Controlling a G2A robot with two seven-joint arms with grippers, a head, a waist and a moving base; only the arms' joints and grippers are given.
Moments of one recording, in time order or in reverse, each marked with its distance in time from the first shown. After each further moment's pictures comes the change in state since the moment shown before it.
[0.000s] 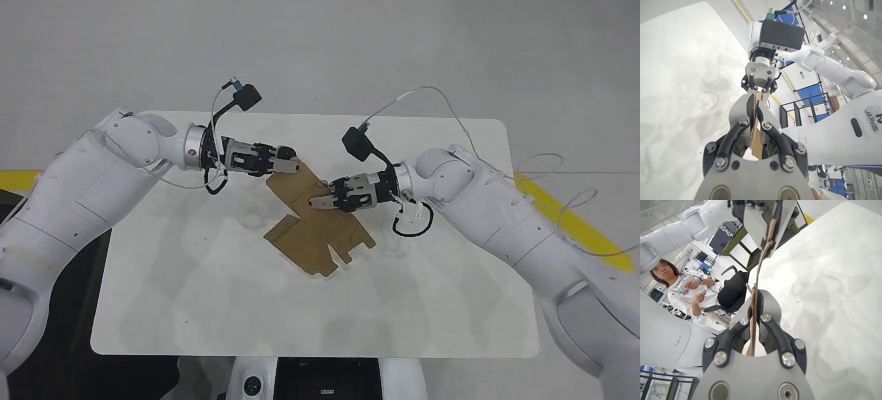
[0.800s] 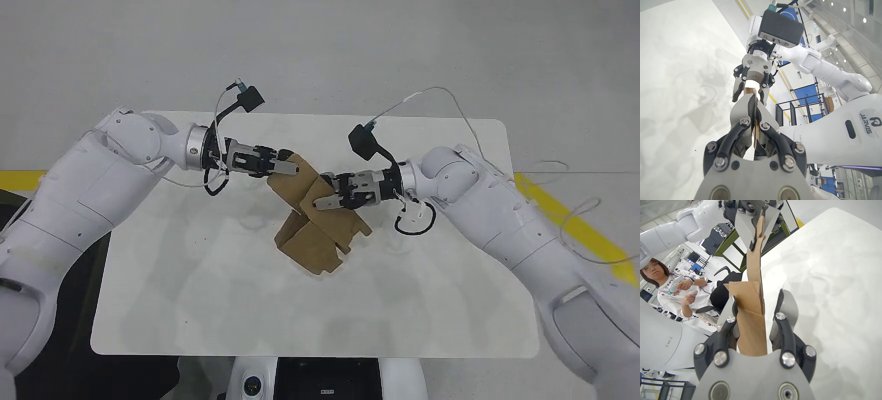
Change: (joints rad) left arm 0.034 -0.019 -0.067 0.000 0.024 0.081 -0.081; right arm -0.049 -0.007 0.108 0.005 -0.119 0.000 0.000
